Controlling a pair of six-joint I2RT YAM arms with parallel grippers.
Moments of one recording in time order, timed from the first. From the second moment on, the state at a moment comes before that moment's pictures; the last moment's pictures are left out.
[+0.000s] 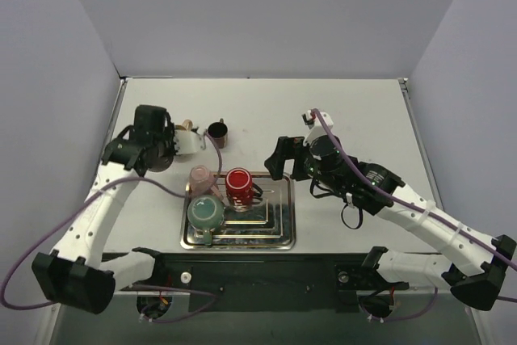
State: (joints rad) left arm -0.32 1.10 1.10 -0.78 -0.23 1.28; right arm 0.92 1.07 1.10 -0.50 0.27 0.58
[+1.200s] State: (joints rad) left arm 0.26 2.27 2.06 -1.17 0.09 0.54; right arm 0.97 1.50 0.90 -0.24 0.13 0.14
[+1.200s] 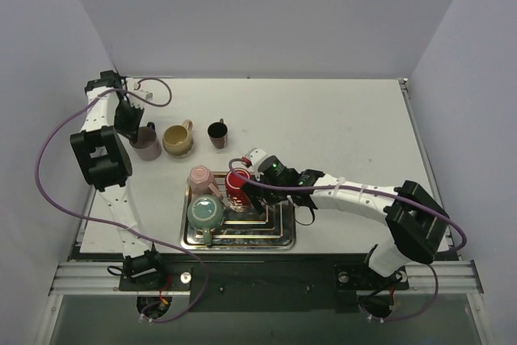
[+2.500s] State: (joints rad) left arm -0.48 1.33 1.67 -1.16 0.32 0.76; right arm 0.87 1.46 1.02 -0.37 -0.07 0.32
